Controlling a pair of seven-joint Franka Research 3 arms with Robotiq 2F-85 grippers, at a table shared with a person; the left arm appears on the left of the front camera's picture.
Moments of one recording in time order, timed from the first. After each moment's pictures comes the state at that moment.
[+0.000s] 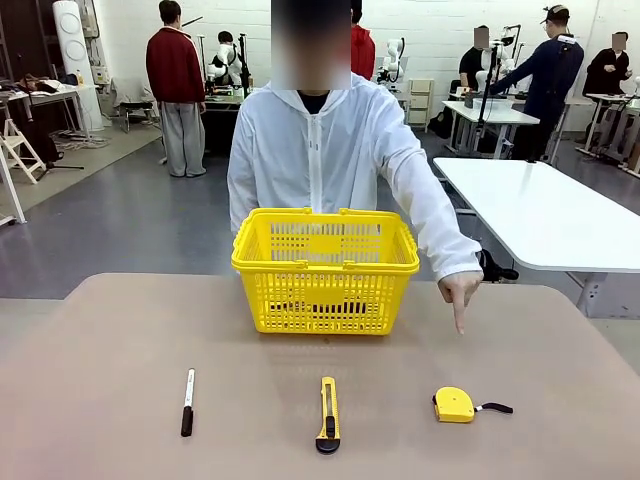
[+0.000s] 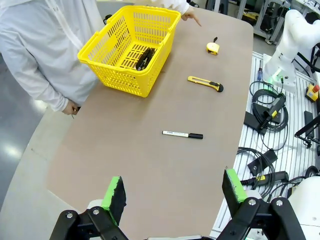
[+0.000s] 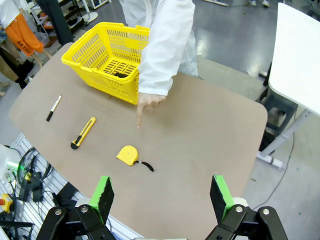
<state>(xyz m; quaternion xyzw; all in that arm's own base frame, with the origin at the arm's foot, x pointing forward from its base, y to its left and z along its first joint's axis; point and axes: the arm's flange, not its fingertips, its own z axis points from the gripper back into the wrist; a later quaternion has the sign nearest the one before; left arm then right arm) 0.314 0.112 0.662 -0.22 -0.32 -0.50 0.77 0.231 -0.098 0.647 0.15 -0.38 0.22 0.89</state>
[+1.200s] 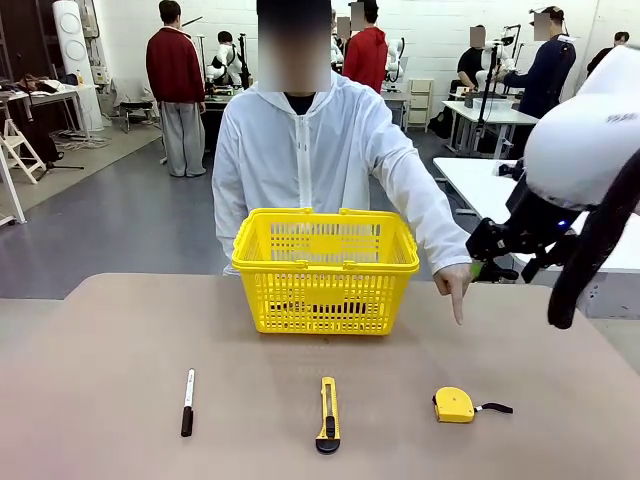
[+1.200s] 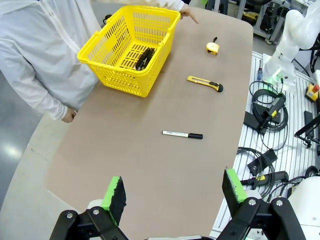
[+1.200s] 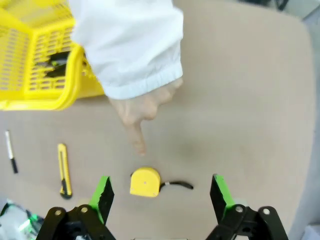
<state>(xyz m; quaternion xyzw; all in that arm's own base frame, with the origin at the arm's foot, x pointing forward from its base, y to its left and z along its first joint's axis) 0.314 0.111 0.662 -0.22 -0.31 -0.50 0.77 0.428 0.105 0.496 0.07 -0.14 0.02 0.99</state>
